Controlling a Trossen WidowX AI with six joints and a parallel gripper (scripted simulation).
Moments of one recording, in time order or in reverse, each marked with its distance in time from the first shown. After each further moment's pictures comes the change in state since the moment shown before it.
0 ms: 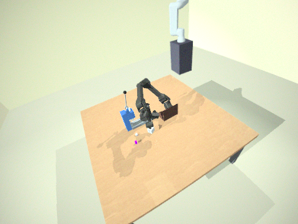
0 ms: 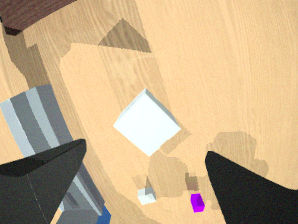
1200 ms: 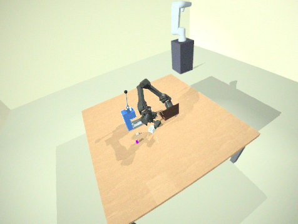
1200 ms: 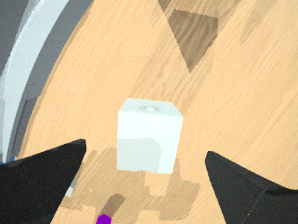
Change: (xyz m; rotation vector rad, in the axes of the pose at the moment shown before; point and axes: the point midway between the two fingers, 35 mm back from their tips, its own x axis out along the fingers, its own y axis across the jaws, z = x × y) arm 0.036 -0.001 0.000 -0.893 -0.001 -0.002
